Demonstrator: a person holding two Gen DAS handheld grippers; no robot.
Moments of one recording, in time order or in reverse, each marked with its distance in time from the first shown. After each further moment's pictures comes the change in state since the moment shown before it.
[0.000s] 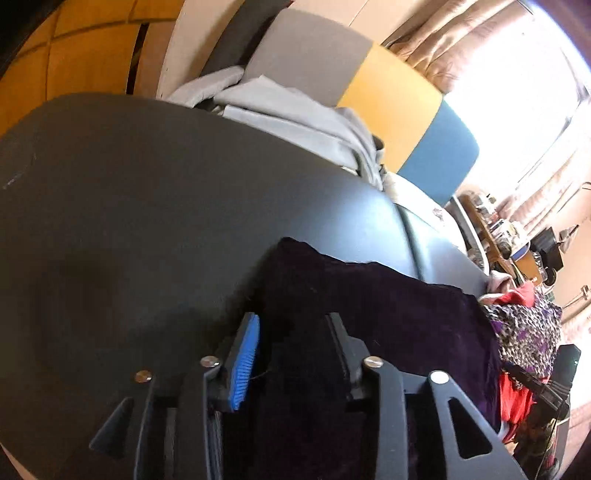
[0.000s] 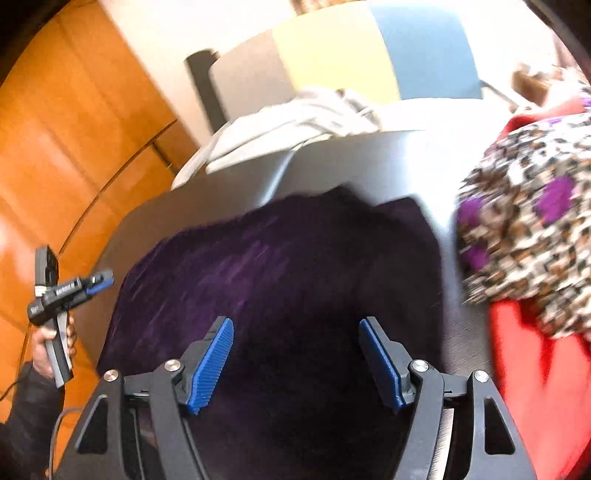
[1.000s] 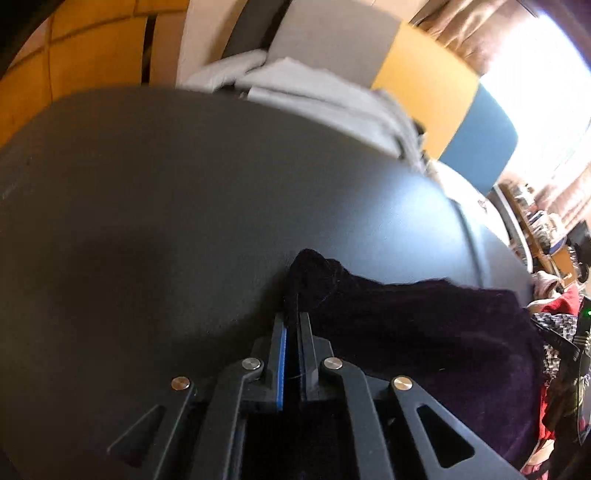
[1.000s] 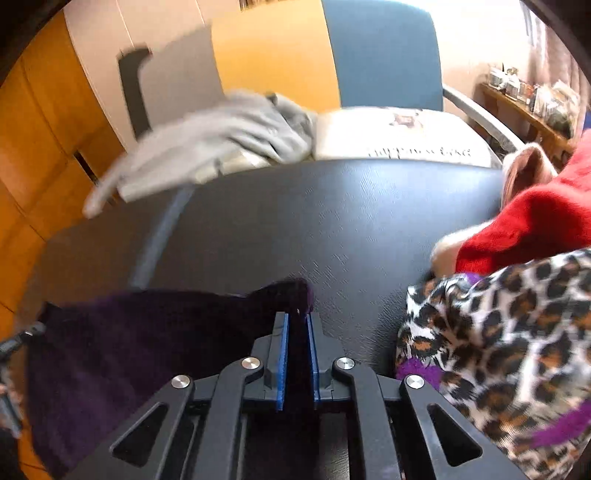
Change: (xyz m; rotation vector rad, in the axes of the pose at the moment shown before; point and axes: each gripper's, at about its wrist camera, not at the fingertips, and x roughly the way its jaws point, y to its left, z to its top) left arm 0.058 0.009 0.013 -0.024 0.029 0.139; right arm 0.094 -0.055 0.091 0.002 0.066 -0.259
